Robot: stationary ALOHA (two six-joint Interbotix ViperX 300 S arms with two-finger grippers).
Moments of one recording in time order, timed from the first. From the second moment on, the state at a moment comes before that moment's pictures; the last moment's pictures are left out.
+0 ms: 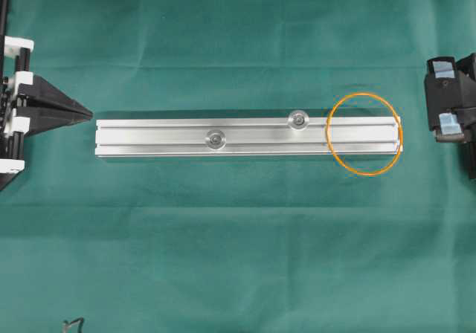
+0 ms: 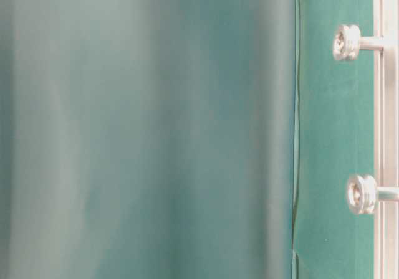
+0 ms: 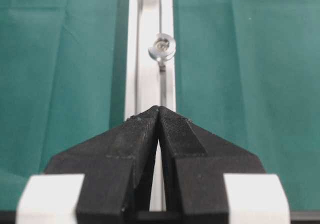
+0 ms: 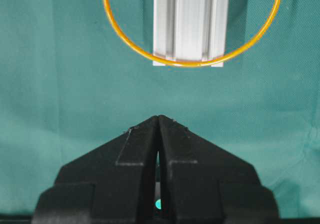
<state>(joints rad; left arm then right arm) 0.00 -0.96 1.03 0.04 0.40 0.00 0.00 -0.71 0.86 0.00 1.14 0.14</state>
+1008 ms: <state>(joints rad) 0.00 -0.96 1.03 0.04 0.40 0.00 0.00 -0.70 0.86 -0.06 1.14 0.14</state>
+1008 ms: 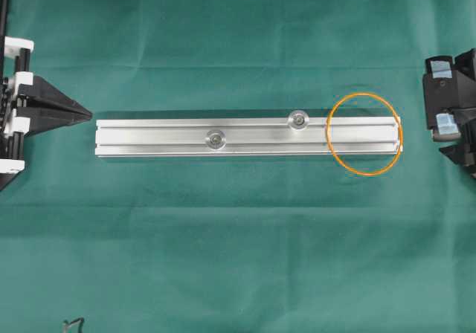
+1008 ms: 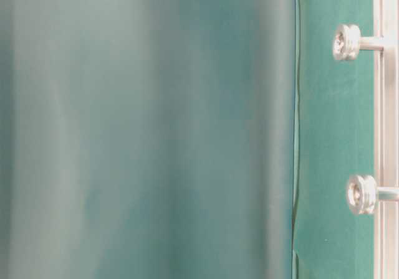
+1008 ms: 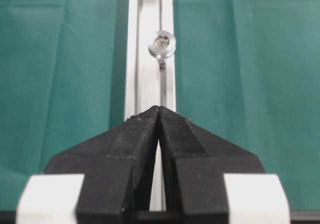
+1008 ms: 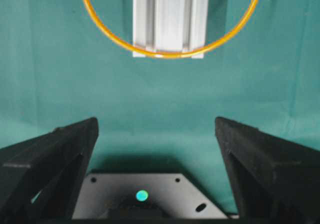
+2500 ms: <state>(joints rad) 0.00 -0.96 1.03 0.04 0.40 0.00 0.00 -0.39 0.65 -0.06 1.01 0.14</state>
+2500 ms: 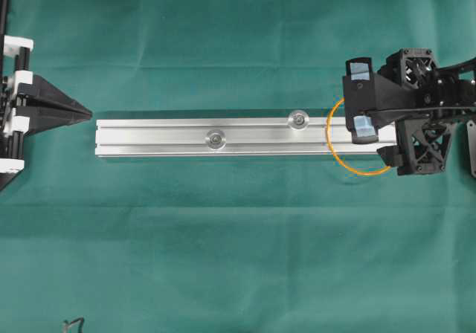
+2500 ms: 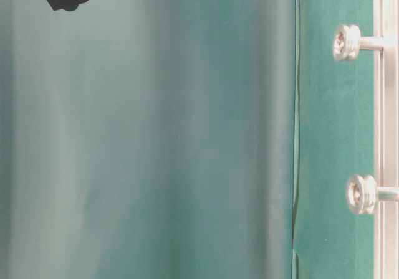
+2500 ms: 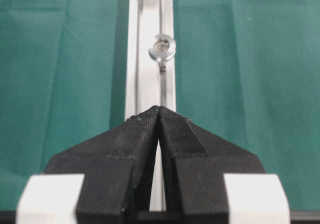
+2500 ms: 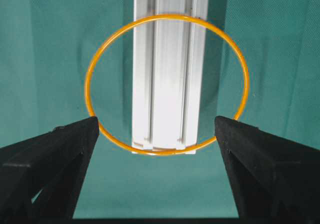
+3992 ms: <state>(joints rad) 0.00 -0.96 1.03 0.04 0.41 0.00 0.03 -0.38 0.66 -0.01 0.97 0.14</state>
